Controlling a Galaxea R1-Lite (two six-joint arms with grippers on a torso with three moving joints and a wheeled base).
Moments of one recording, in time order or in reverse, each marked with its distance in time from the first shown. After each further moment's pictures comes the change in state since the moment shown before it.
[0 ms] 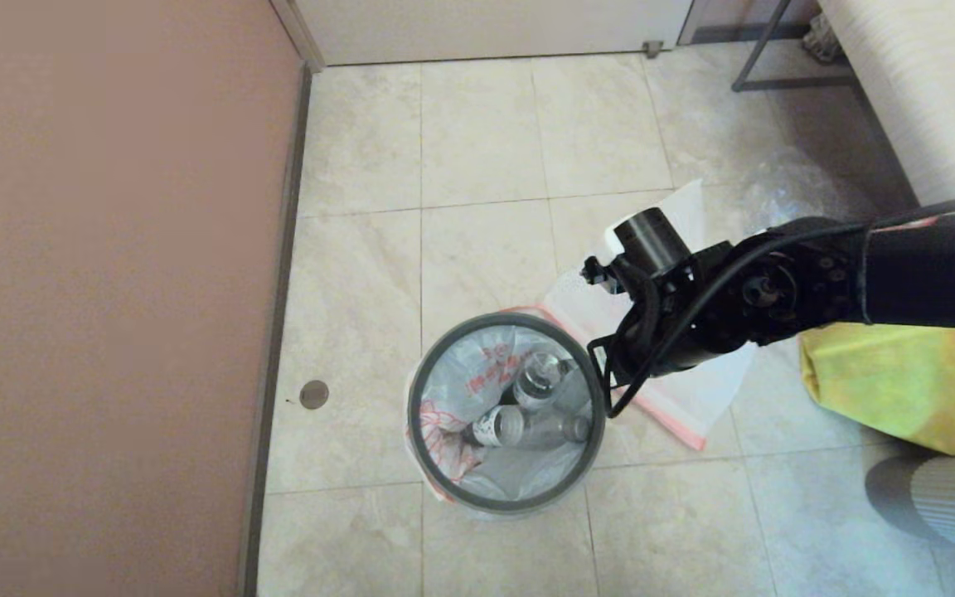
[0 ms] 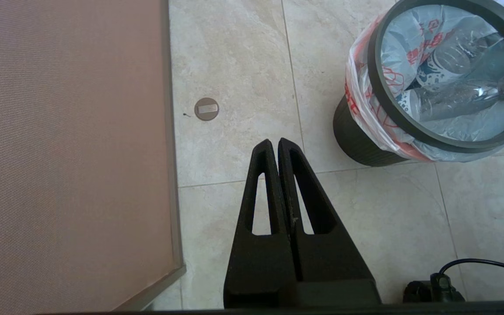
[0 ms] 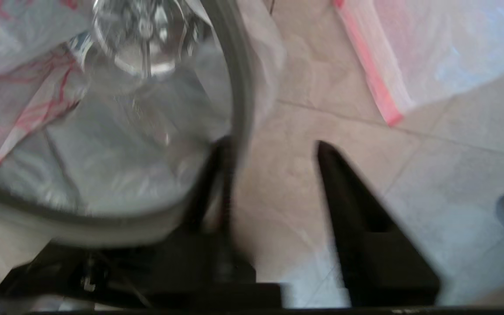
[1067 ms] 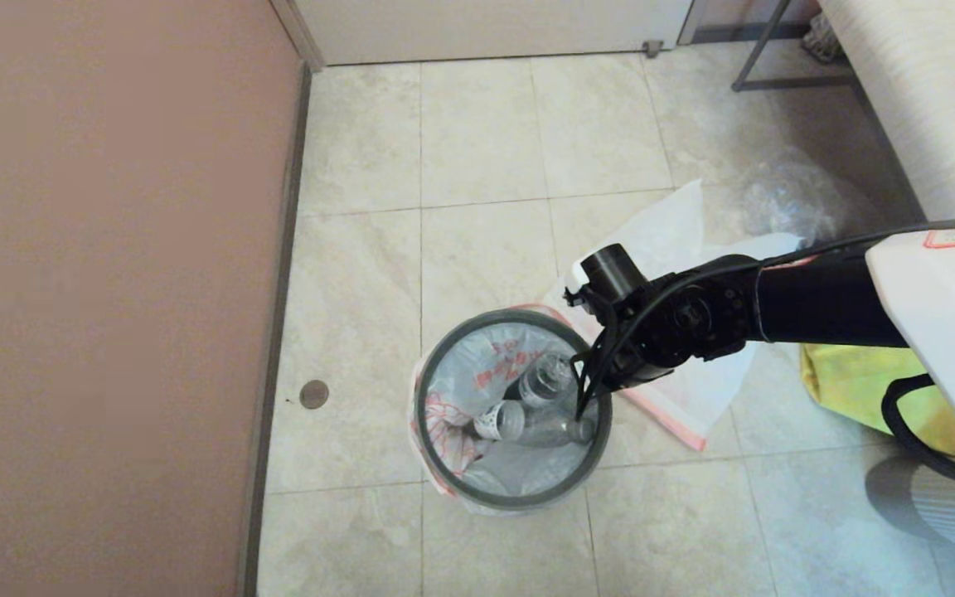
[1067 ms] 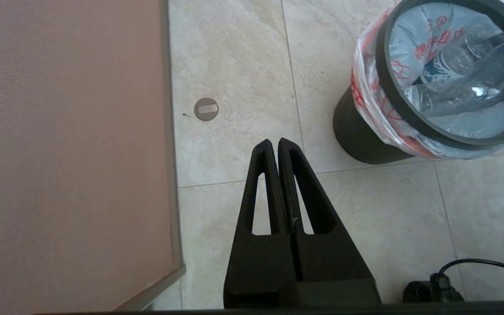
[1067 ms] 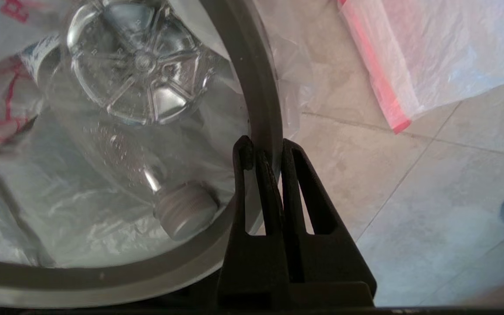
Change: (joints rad) left arm 0.000 0.000 0.000 0.000 0.000 0.000; right arm -0.016 0.146 -0.084 -0.017 -0.036 0.002
